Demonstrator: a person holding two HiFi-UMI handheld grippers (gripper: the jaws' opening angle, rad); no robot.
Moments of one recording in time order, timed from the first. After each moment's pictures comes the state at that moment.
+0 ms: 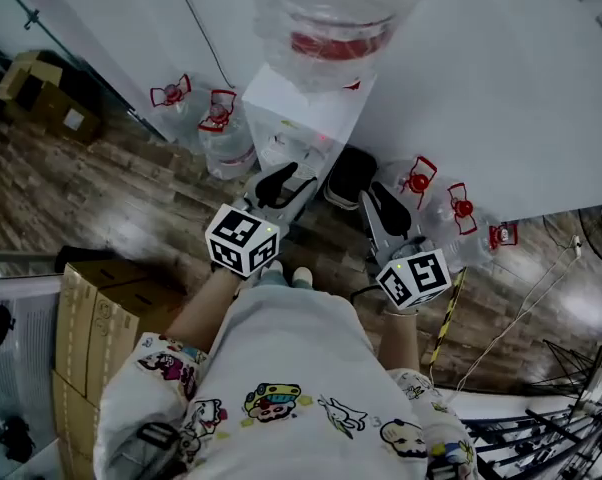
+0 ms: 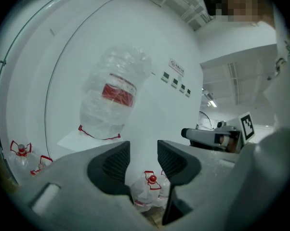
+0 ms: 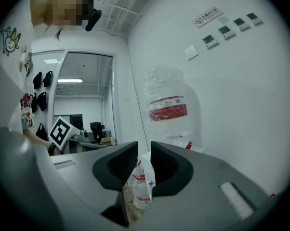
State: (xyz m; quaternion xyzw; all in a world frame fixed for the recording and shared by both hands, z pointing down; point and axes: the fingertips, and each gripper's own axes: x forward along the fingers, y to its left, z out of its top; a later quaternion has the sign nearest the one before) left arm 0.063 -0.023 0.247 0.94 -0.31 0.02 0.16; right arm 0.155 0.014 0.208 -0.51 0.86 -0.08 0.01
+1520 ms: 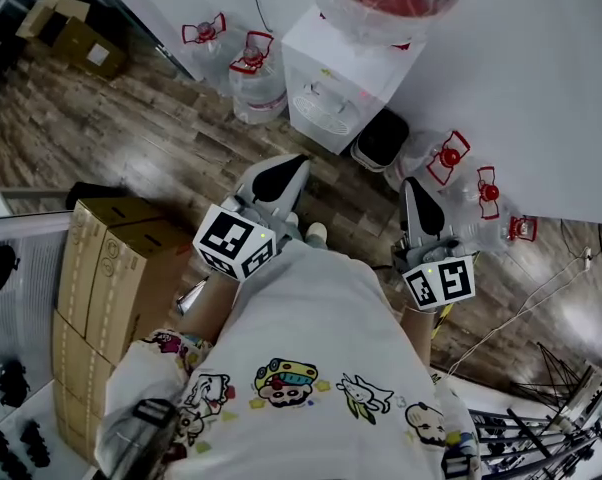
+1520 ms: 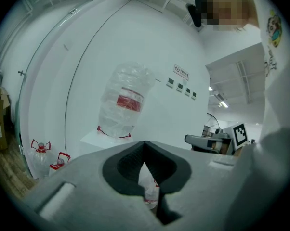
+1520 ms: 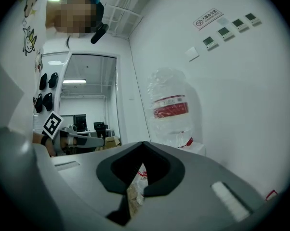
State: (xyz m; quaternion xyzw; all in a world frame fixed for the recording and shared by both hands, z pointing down) left arm 0.000 0.036 0.238 0.91 -0.38 0.01 0.16; right arm 0.152 0.054 0.218 -0.49 0.87 -0.08 0.00
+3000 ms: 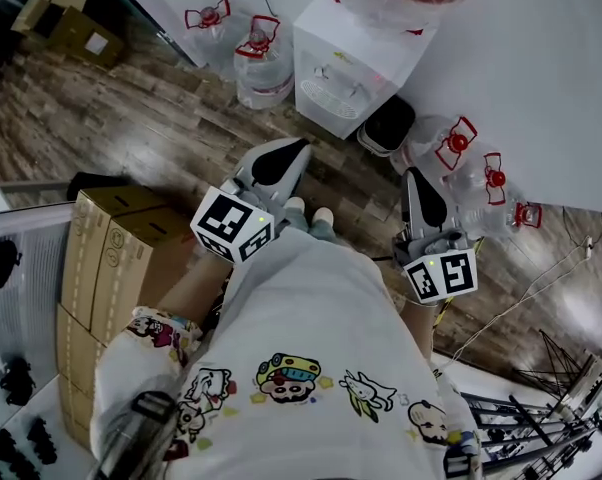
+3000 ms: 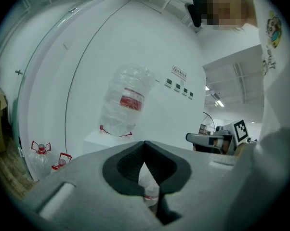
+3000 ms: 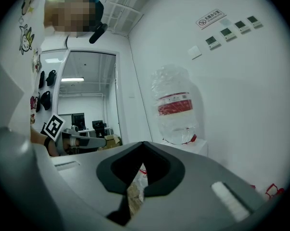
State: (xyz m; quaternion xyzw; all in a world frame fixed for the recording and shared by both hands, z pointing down) left arm -0.031 0.042 0.246 0.92 -0.36 0.02 0.16; right arm 0.119 0.068 0.222 -0.50 0.86 -0.09 -0.01
